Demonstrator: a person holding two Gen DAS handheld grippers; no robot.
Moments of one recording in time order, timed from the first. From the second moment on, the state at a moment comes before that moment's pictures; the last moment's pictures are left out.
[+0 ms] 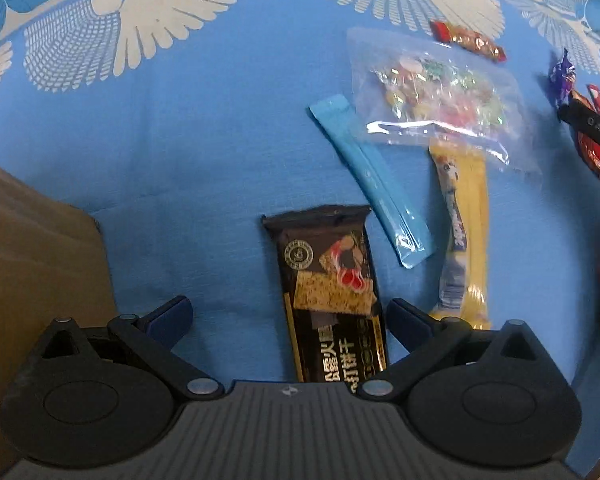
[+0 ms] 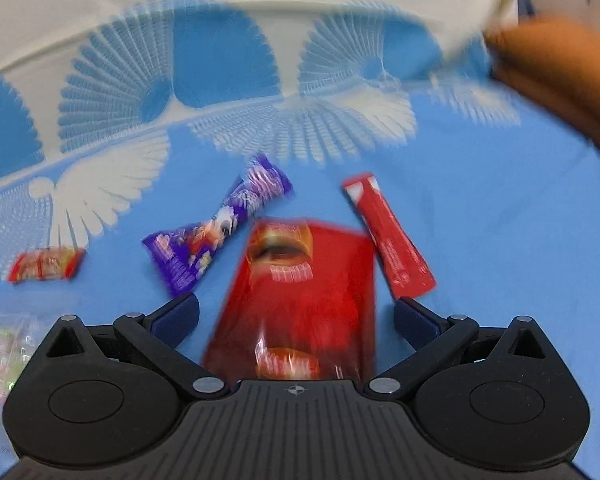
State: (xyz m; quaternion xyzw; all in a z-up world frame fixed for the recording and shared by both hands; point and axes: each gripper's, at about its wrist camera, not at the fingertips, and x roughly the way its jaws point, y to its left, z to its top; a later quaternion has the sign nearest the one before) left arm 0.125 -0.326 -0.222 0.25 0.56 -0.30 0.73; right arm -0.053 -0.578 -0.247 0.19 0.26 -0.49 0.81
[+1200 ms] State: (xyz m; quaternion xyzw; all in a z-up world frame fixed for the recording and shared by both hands) left arm 0.017 -0.203 -0.041 0.14 0.49 -0.38 0.77; right arm -0.185 -0.368 -0.102 0.22 0.21 -0.40 0.87
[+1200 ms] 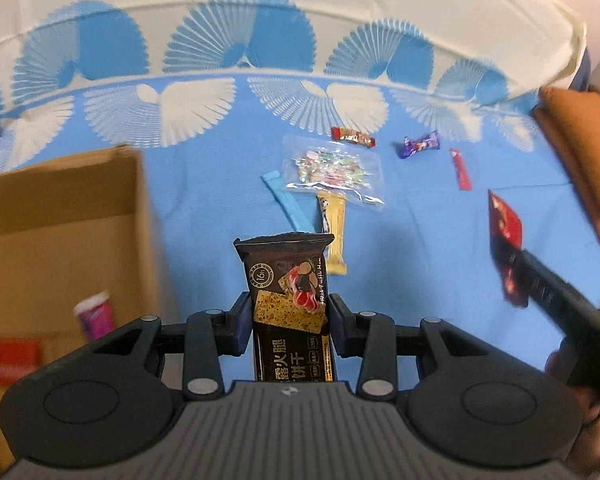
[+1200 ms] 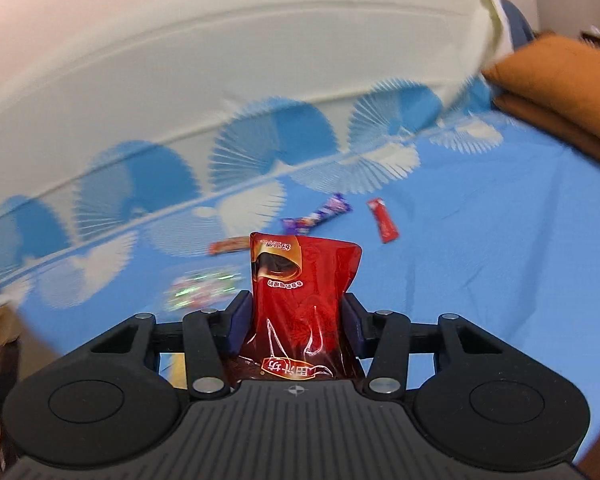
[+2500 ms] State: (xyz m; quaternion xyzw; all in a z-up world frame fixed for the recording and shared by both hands) left arm -0.067 0.133 0.018 0.06 0.44 -0.27 0.85; right arm -0.208 -0.029 0.005 0.10 0.26 -0.11 0.95
